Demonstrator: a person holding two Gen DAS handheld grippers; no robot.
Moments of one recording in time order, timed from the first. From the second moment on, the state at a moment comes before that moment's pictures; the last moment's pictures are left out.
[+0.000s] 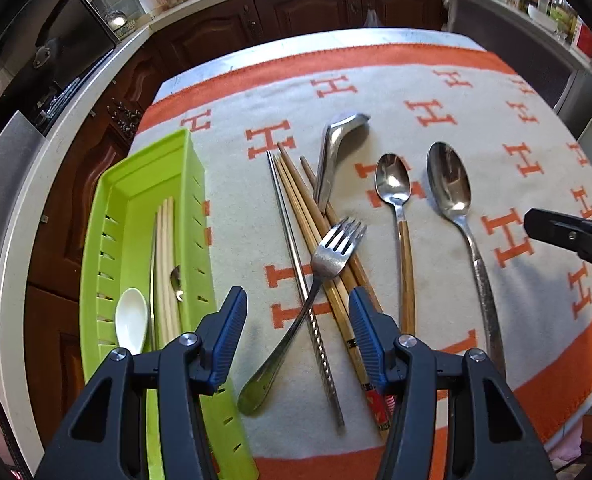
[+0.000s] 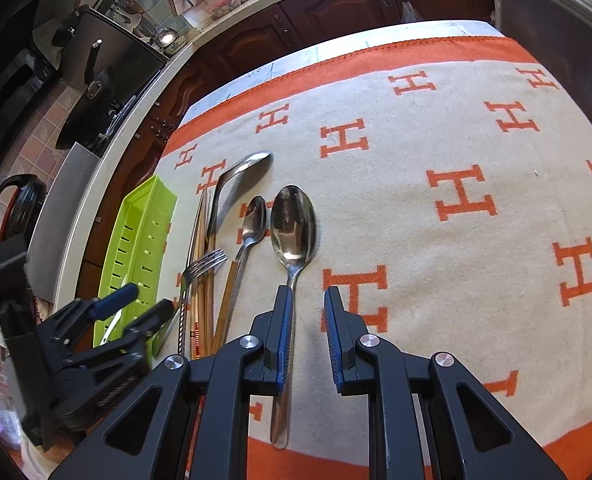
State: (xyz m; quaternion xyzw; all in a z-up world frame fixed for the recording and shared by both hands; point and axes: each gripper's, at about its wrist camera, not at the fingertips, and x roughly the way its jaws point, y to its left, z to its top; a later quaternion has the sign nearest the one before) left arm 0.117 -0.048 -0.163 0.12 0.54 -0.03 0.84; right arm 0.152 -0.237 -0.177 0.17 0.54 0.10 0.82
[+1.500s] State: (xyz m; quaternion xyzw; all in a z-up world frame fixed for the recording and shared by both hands) left arm 0.107 0.018 -0.113 -0.12 0.52 -0.10 0.84; right arm 0.166 -0.187 -0.200 0.15 0.56 0.17 0.80
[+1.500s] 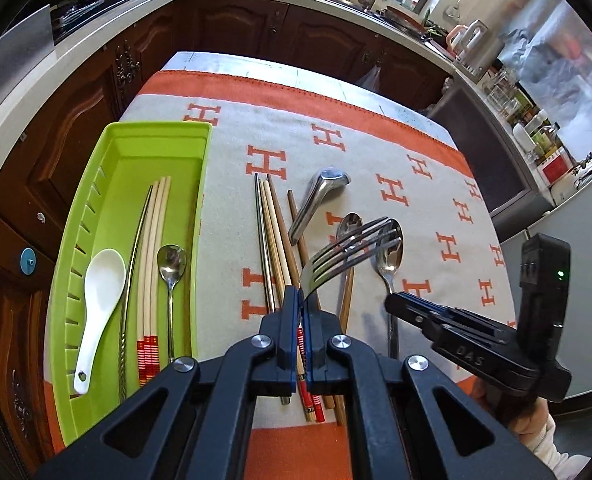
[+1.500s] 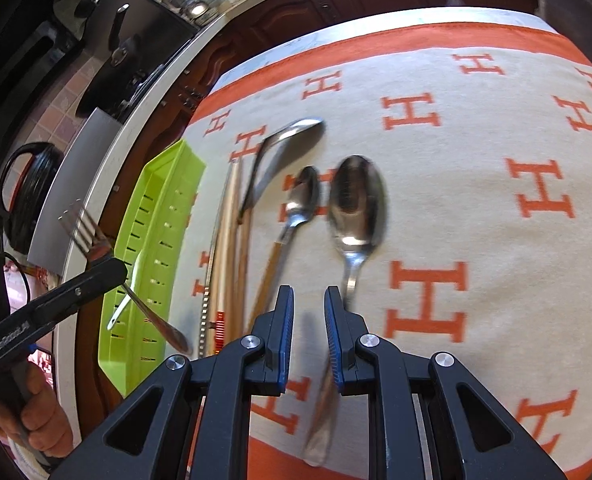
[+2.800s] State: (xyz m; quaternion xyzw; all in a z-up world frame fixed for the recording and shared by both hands) left arm 0.081 0.132 -0.124 -0.15 0.52 -0.01 0.84; right arm 0.185 -0.134 -0.202 0.12 0.54 0.11 0.82
